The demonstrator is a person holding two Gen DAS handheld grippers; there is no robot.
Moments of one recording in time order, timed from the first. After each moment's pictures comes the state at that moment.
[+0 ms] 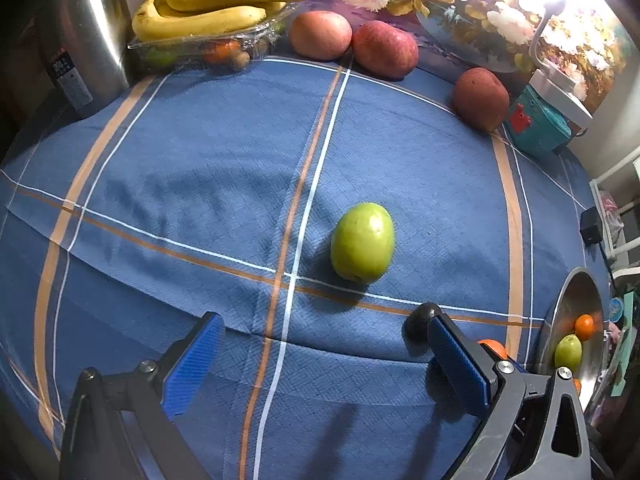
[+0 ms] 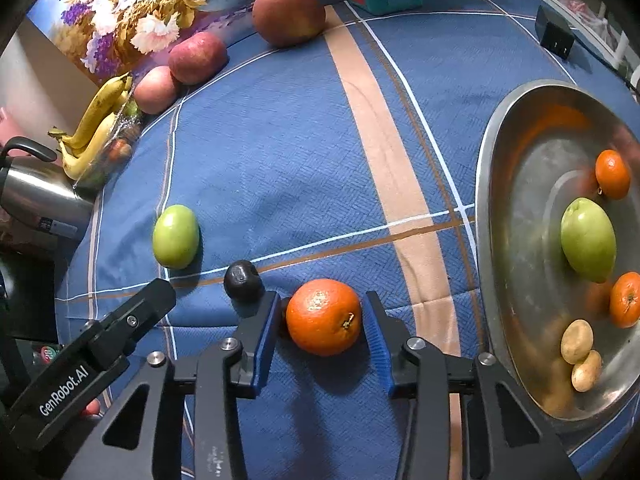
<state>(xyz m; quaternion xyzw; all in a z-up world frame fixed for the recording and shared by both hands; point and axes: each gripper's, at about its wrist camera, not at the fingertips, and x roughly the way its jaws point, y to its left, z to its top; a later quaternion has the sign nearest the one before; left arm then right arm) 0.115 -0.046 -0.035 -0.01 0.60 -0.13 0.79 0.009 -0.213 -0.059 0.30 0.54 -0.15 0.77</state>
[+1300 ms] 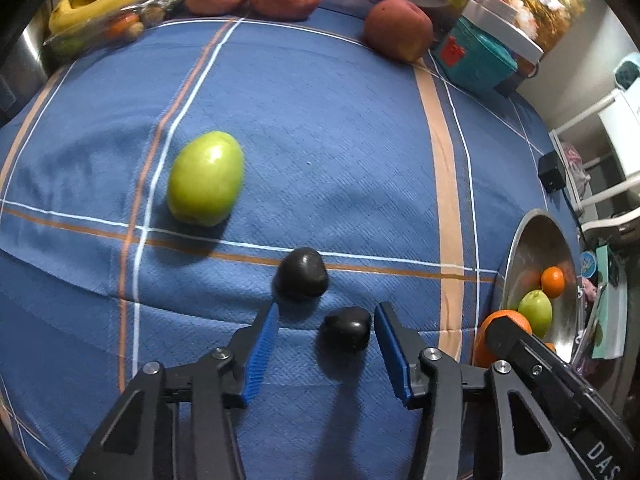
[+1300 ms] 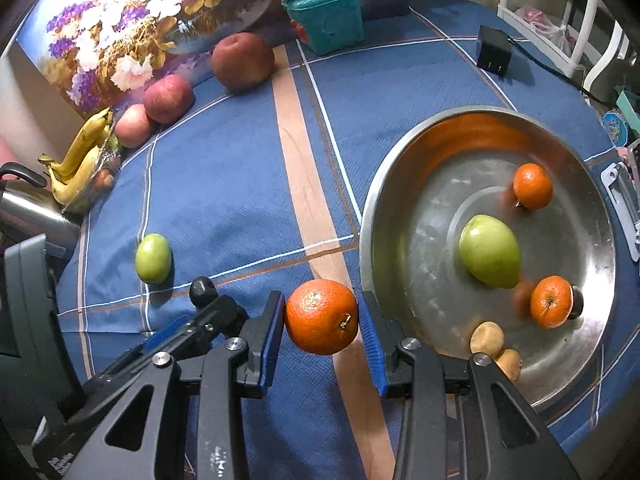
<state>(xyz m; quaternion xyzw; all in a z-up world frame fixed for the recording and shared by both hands) 0.091 -0.124 -0.062 0.00 0.63 -0.21 0.75 -0.018 -0.241 -0.027 0.29 0.52 -0.20 0.78</state>
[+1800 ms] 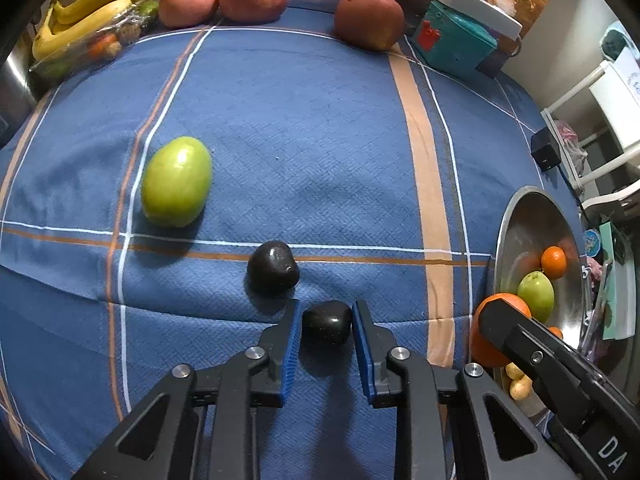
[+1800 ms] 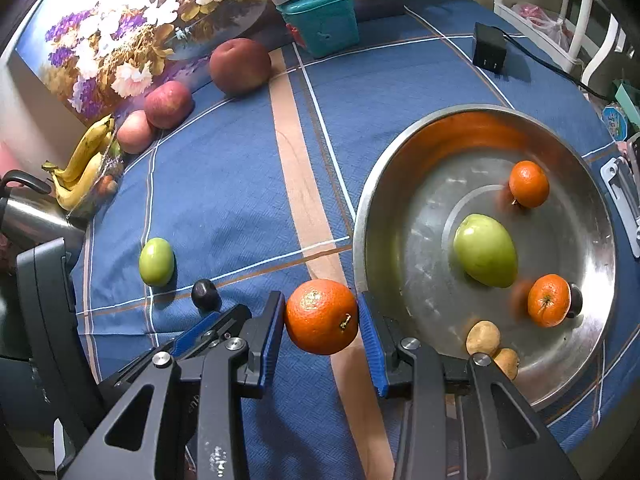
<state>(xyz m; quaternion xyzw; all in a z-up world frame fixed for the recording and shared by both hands) 0.078 -0.154 -0.063 0.03 0.62 -0.23 0.75 -0.024 -0.246 -0.025 0.30 0.52 -0.19 0.78</state>
